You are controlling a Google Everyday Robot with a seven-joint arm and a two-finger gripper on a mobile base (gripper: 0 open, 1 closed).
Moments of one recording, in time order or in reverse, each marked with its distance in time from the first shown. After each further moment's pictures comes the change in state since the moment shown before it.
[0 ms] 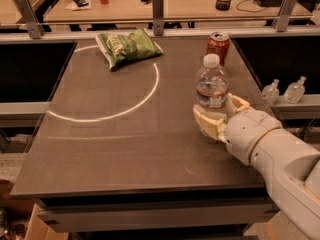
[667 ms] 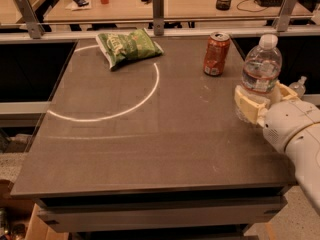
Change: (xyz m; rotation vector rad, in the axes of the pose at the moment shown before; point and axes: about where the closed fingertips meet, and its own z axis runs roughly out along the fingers) arm -0.011 -0.098 -0.037 0.268 -0.059 0.047
